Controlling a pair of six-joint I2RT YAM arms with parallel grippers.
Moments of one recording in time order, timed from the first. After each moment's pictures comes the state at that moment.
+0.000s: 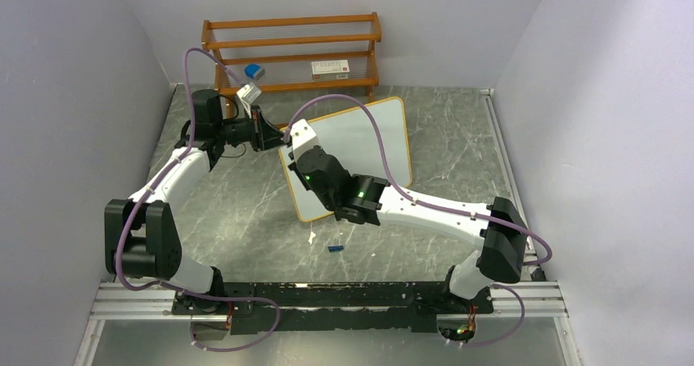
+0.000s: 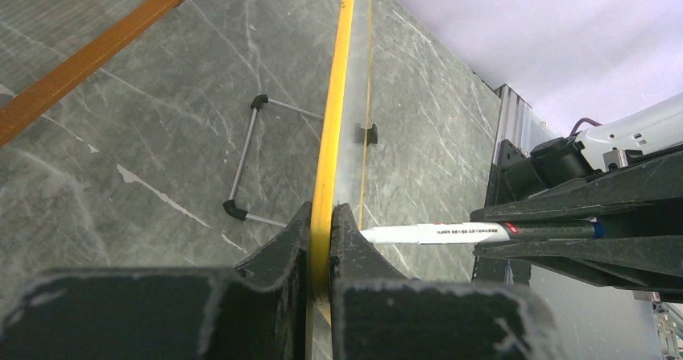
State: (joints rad) left arm -0.09 1.48 1.02 0.03 1.10 -0.14; right arm 1.16 1.57 1.30 -0.13 0.60 0.04
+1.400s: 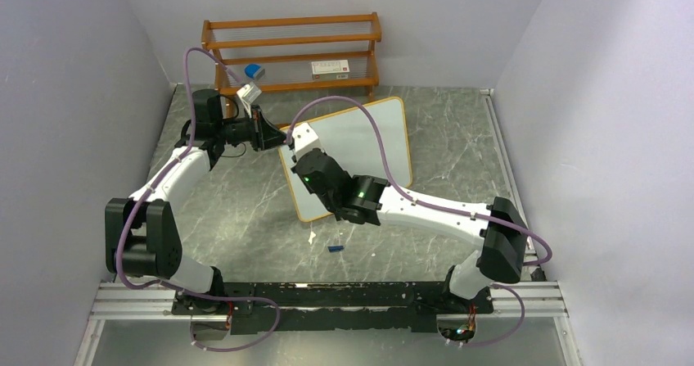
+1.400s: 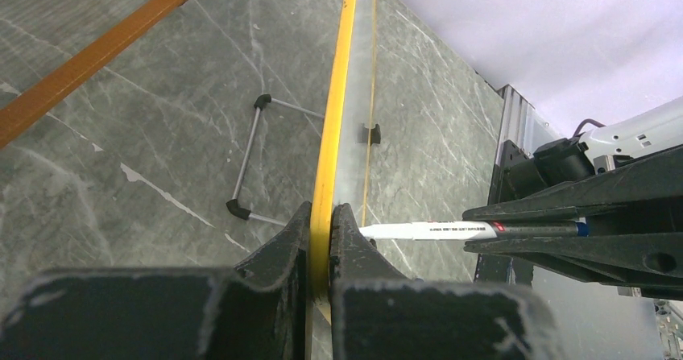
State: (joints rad) left arm -0.09 1.49 1.02 0.02 1.09 -0.14; right arm 1.16 1.57 1.29 -0.20 0.60 0.08
